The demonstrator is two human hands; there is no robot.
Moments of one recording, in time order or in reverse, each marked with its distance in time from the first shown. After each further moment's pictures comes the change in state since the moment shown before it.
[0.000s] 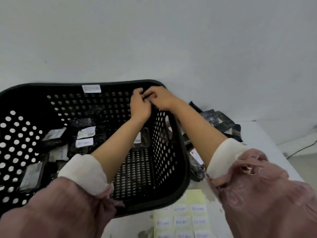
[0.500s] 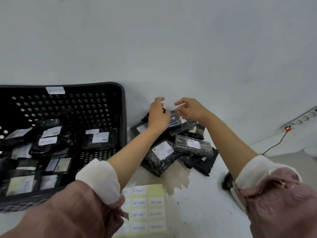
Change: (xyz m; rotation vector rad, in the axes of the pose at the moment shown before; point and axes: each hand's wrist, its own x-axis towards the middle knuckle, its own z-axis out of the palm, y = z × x) left_hand -0.122 0.091 0.158 -0.021 -0.183 0.160; right_hand -0.150 0.156 -0.145 0.158 0.121 0.236
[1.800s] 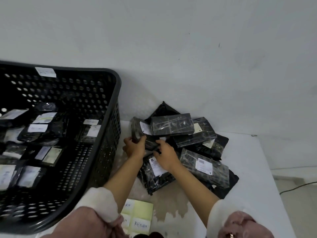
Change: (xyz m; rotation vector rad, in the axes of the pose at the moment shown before) left_hand 0.036 -0.170 0.055 -0.265 0.542 -0.897; right_hand 0.085 0.127 0.148 -0.092 -0.307 -0.055
